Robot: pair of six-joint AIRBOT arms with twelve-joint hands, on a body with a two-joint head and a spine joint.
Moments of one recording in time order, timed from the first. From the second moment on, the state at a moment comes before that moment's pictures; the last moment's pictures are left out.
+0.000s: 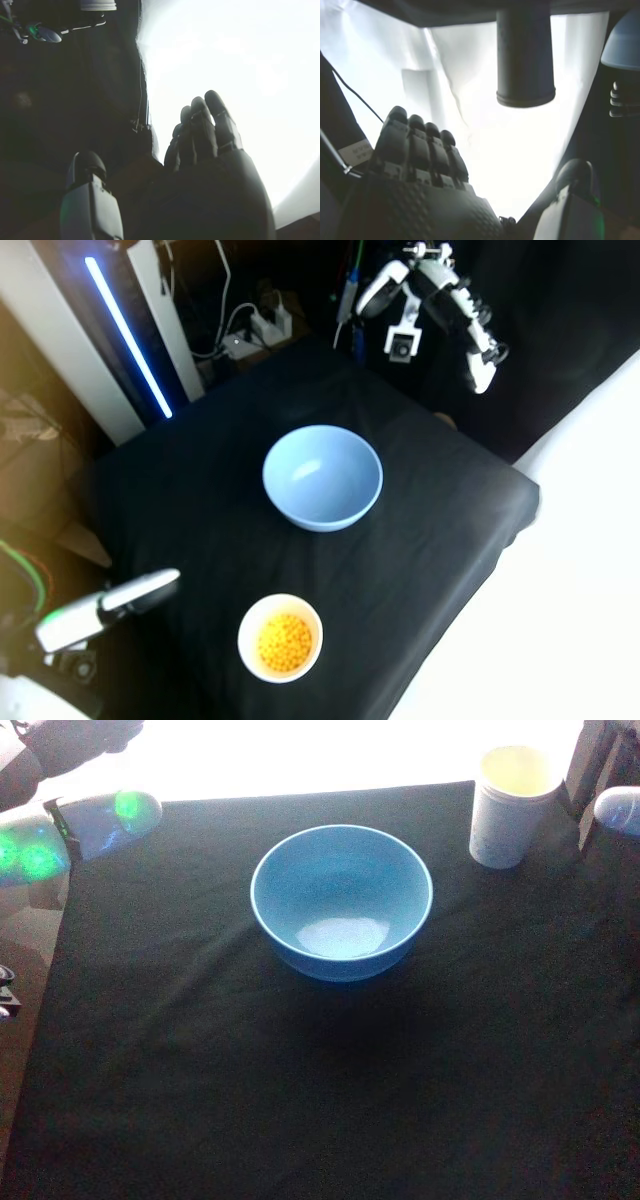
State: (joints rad) left arm 0.78 -0.98 1.29 -0.11 -1.19 0.44; right arm -0.83 -1.24 1.79 0.15 0.83 0.18
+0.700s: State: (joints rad) left arm 0.78 -1.00 1.31 -0.10 -1.18 0.44; right arm -0.80 -1.29 1.88 -0.01 0.66 0.21
